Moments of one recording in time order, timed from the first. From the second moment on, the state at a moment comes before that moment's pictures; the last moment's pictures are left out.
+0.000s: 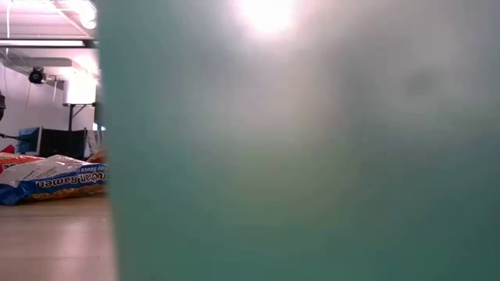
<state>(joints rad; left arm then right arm) 0.14 1.52 0.92 0.17 -0.02 -0.12 -0.28 1.57 0.93 -0.78 -0.05 -0.78</state>
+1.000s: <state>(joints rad) 0.14 1.52 0.92 0.18 -0.02 -0.11 -0.36 1.60 0.97 -0.74 -0.05 0.46</state>
